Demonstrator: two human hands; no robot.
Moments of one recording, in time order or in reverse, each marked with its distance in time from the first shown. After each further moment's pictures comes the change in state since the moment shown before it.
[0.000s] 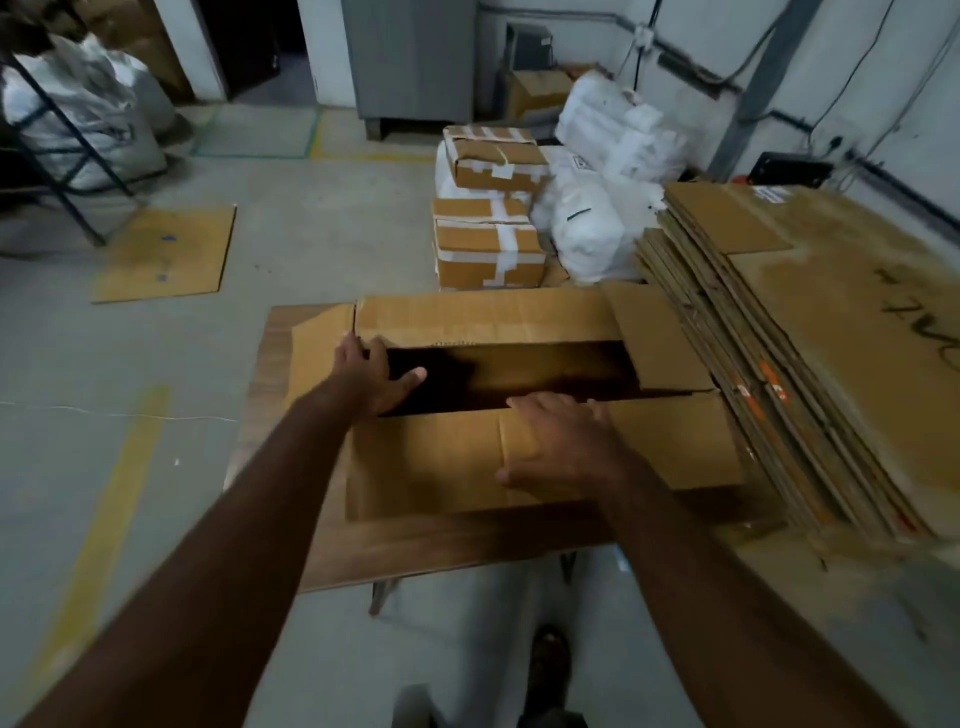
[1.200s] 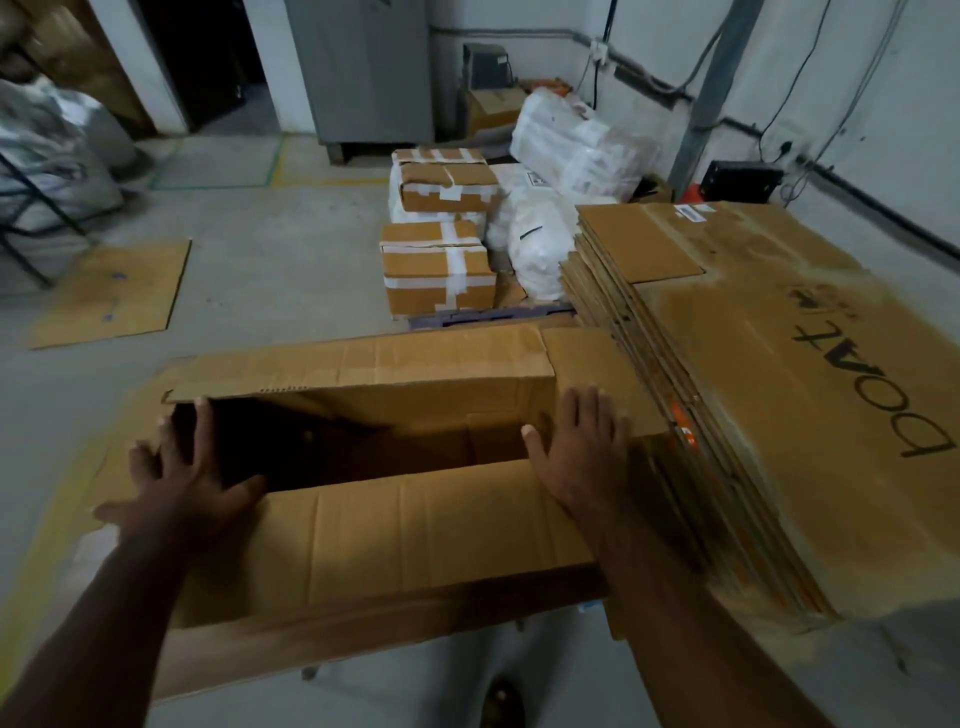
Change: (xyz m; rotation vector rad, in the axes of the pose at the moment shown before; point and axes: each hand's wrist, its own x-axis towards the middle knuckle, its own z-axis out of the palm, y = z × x) left_hand 0.002 0.008 0.054 0.074 0.280 -0.183; right_hand 0.035 0.204 -0.001 0.076 0.364 0.391
